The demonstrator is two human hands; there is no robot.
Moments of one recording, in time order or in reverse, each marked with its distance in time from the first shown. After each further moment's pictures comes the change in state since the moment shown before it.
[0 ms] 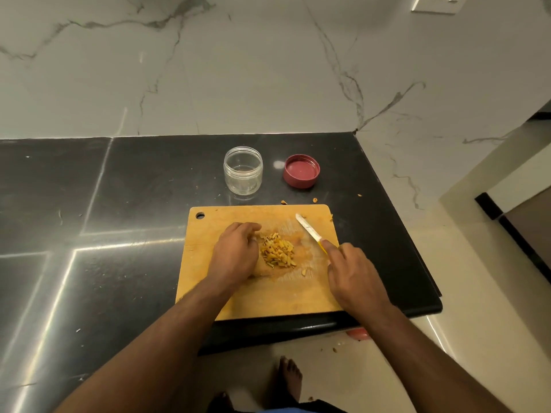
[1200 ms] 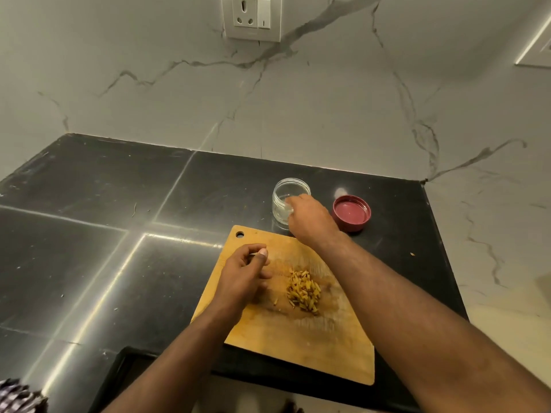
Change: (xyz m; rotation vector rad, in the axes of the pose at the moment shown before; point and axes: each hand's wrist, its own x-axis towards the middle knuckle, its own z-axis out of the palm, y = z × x) left_hand -0.019 0.016 -0.023 -0.817 0.238 -0.468; right_hand 0.203 -0.122 -0.043 0.255 -0.132 -0.314
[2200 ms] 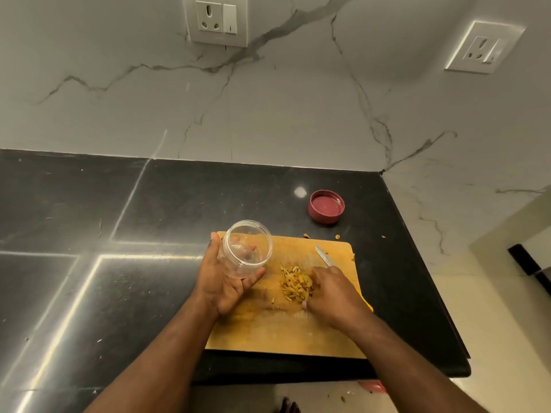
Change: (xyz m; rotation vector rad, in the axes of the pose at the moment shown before) left_hand 0.041 -0.007 -0.033 -0.726 -0.320 -0.378; right_hand -0.154 0.005 0.017 0.133 -0.228 0.420
